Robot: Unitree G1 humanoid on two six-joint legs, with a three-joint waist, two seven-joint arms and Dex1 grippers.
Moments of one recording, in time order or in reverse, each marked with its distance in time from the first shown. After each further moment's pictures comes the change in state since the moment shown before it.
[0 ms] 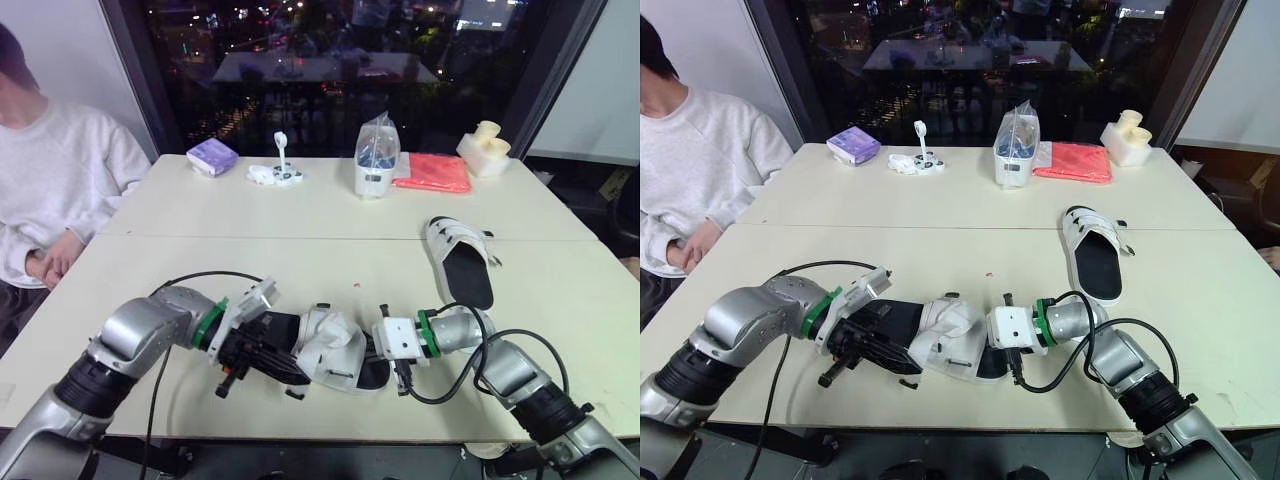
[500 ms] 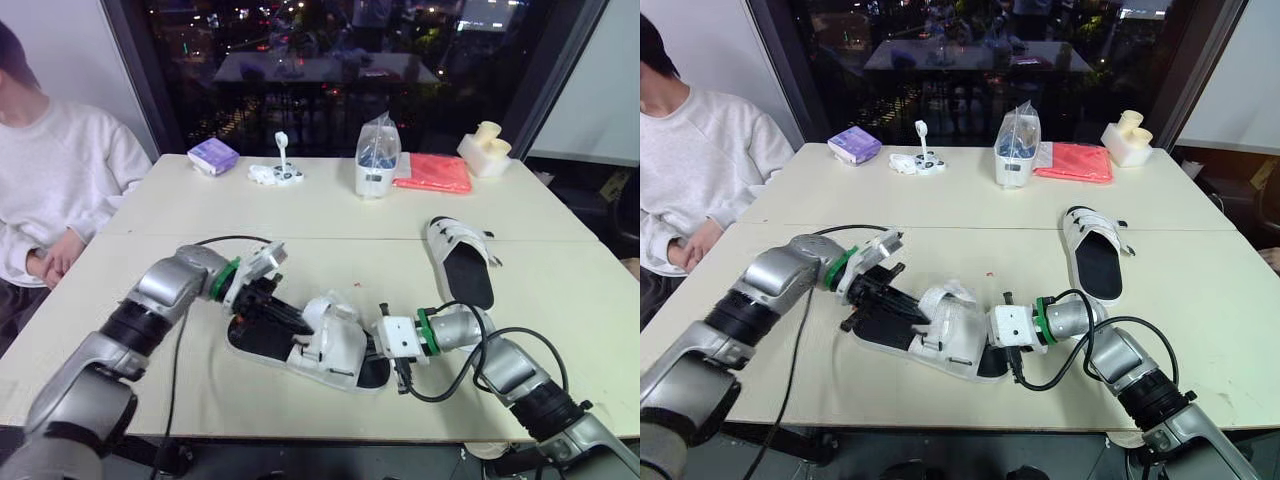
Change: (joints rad) left arm -0.268 -0.162 -0.096 0.363 0.050 -0.145 -0.061; right arm -0.014 0.001 0.008 0.019 -0.001 -0.020 -0.003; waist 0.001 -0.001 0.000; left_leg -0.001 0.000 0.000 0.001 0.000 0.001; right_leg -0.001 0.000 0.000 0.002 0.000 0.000
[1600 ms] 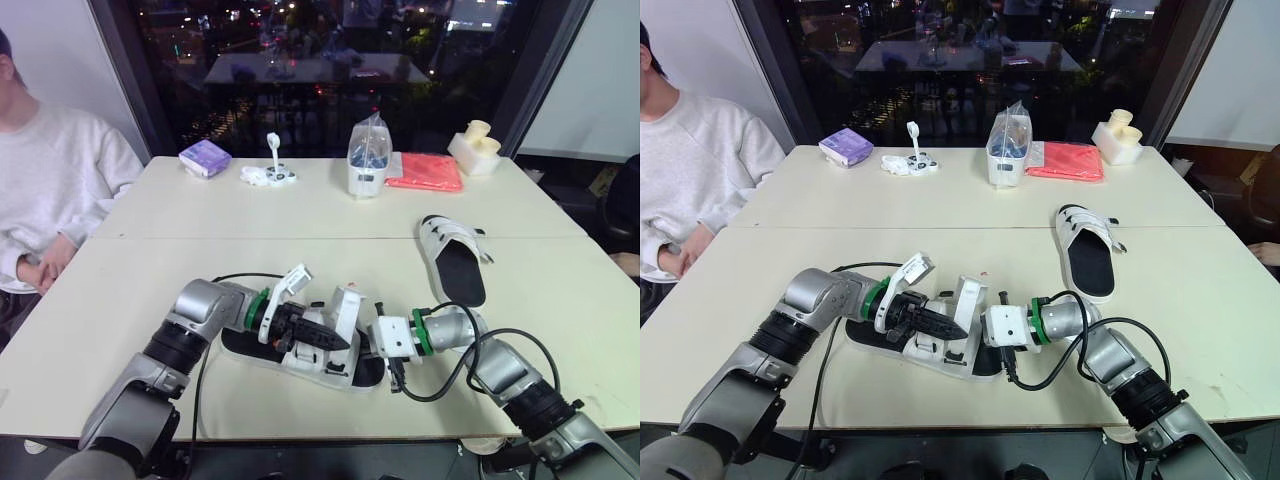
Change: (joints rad) left arm 0.108 -0.179 0.102 -0.034 -0.018 0.443 0.210; right arm -0.008 0.026 0.013 0.027 -0.008 -0.018 -0.034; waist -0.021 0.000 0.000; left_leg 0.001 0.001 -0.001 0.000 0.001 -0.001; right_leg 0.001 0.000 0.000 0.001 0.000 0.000
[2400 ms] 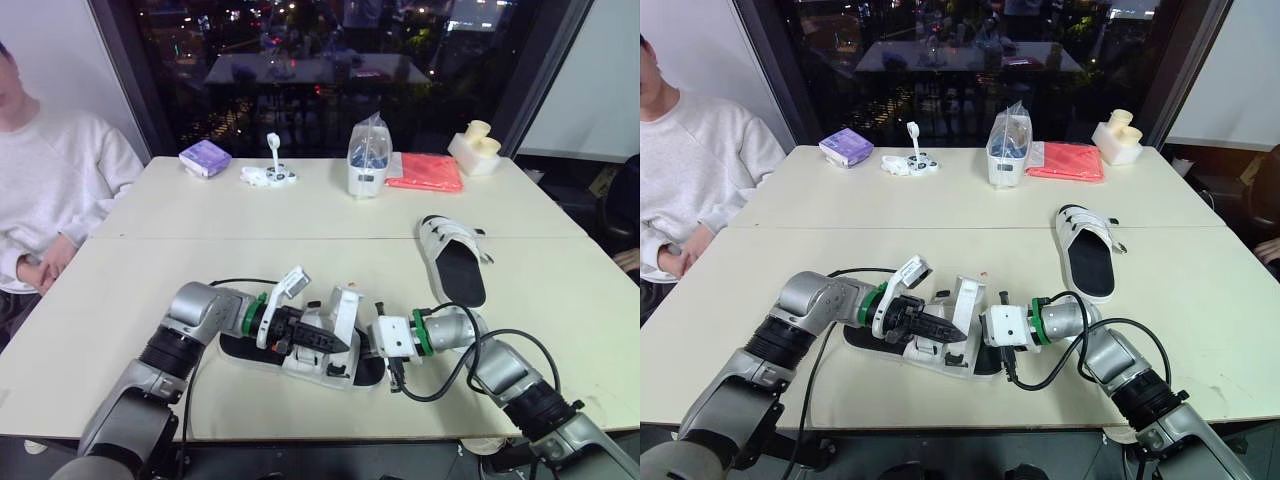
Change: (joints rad) left arm 0.028 -0.009 0.054 -0.037 -0.047 0.136 0.052; right arm 0.003 -0.001 0.000 0.000 -0.001 0.001 -0.011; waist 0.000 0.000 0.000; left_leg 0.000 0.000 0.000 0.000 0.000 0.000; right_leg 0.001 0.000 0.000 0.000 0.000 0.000
